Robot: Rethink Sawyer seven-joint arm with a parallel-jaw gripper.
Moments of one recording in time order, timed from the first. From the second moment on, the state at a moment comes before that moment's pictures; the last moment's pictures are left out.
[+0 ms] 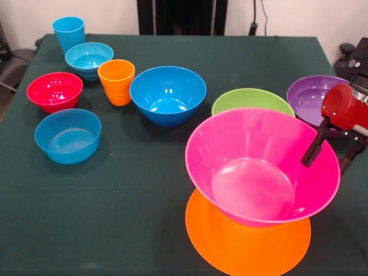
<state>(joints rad) 0.35 -0.07 -0.50 0.70 -0.15 0.71 2.16</state>
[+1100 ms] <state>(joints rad) 0.37 -0.16 -0.50 0.70 -0.15 0.84 2.16</state>
